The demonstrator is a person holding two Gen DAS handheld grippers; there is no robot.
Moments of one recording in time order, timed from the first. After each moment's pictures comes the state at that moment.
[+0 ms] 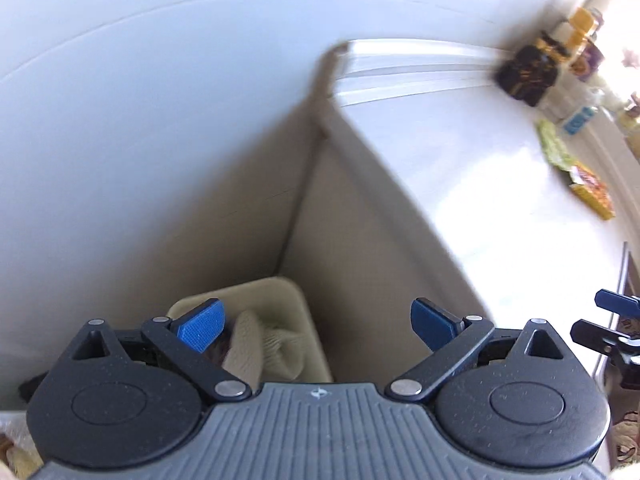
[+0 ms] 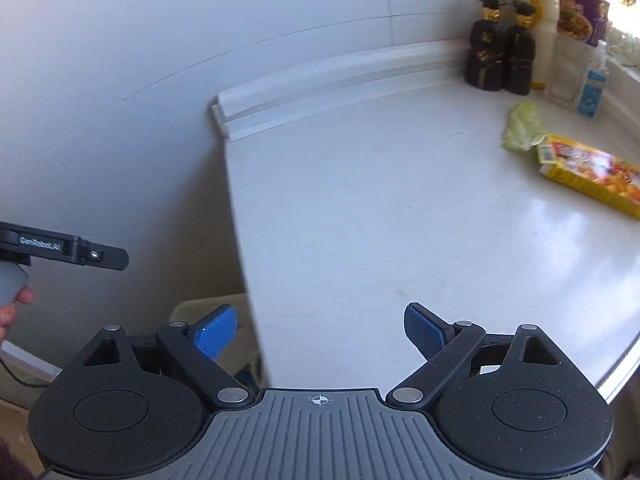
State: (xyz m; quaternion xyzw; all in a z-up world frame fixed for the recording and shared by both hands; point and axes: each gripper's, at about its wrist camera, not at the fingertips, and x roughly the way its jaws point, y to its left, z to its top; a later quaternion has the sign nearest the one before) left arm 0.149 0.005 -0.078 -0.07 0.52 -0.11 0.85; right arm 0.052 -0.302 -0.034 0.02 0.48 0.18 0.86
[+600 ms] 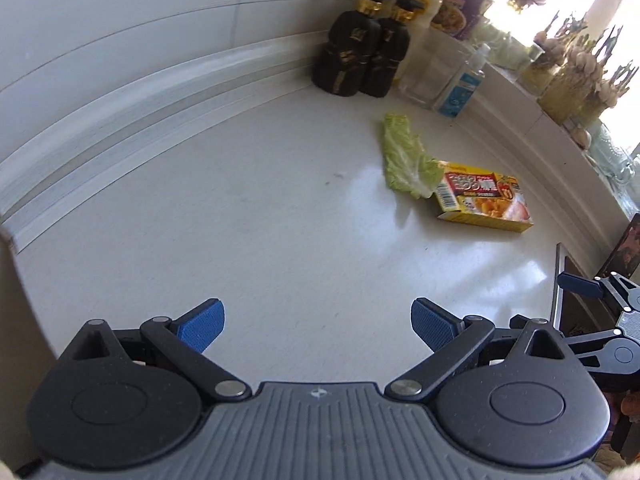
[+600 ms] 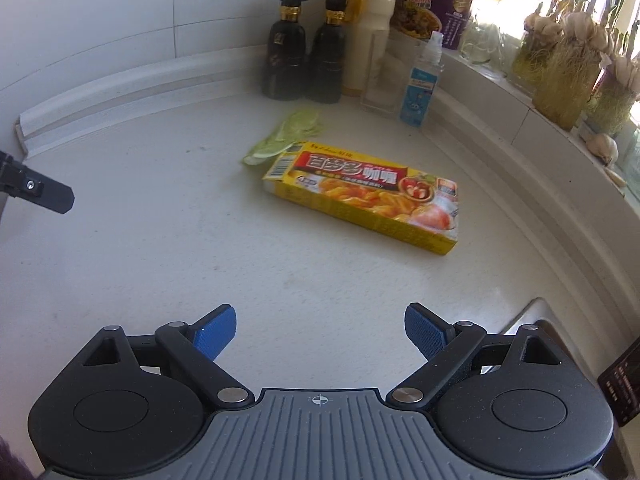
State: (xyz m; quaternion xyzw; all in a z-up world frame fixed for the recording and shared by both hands) left arm 0.239 -0.209 -0.070 -0.02 0.48 -0.24 0.84; right arm 0.117 -0.478 -0.068 -0.07 0.44 0.05 0.89
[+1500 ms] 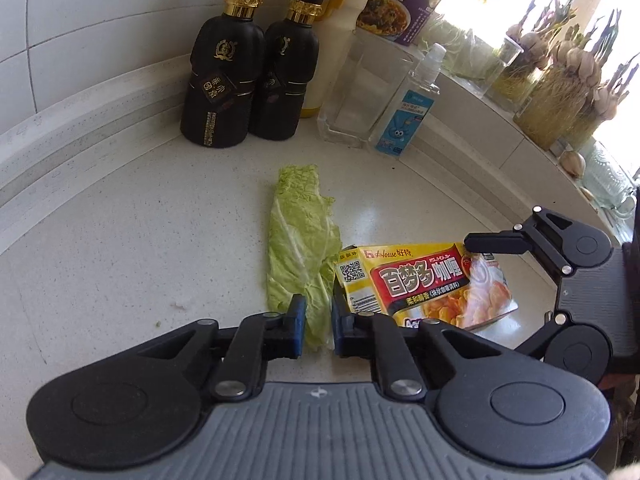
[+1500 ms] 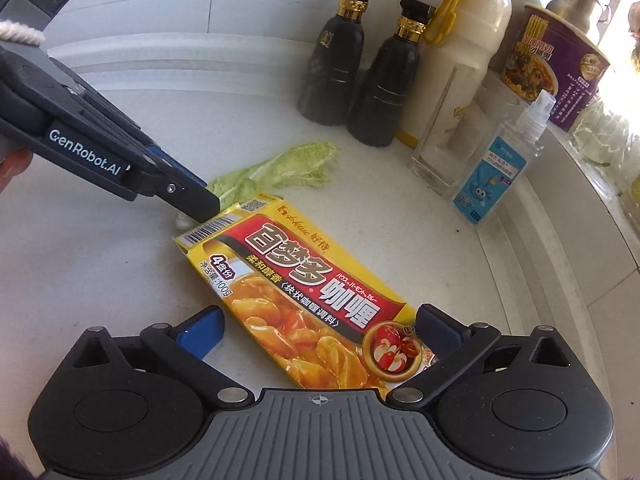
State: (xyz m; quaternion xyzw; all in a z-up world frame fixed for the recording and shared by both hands) left arm 0.301 -0.316 -0.087 -0.02 0.44 -0.30 0.85; right arm 0.246 -0.517 -0.099 -0.20 0.42 0.22 0.86
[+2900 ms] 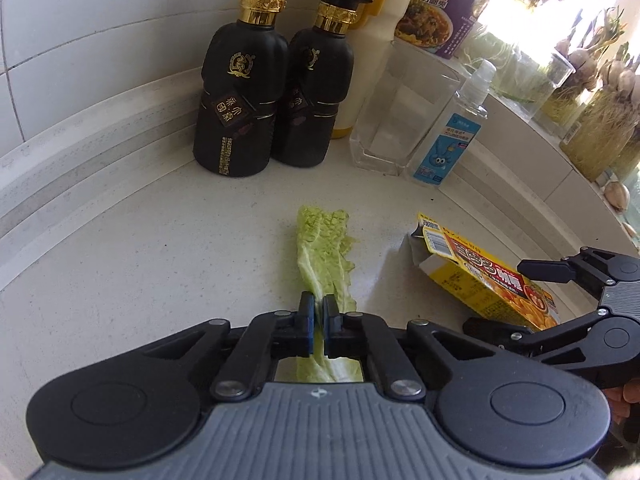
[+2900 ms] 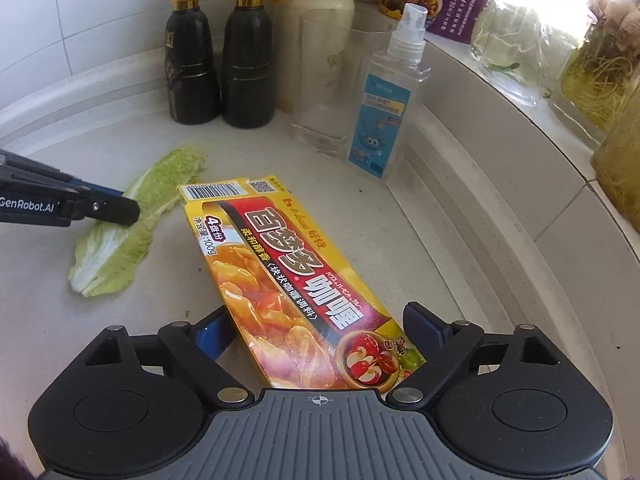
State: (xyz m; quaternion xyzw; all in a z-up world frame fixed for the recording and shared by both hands) left arm 0.334 -0.333 -0.096 -0.03 0.43 -0.26 0.86; right arm 0.281 -0.548 -0.099 -0.09 0.47 0.10 0.87
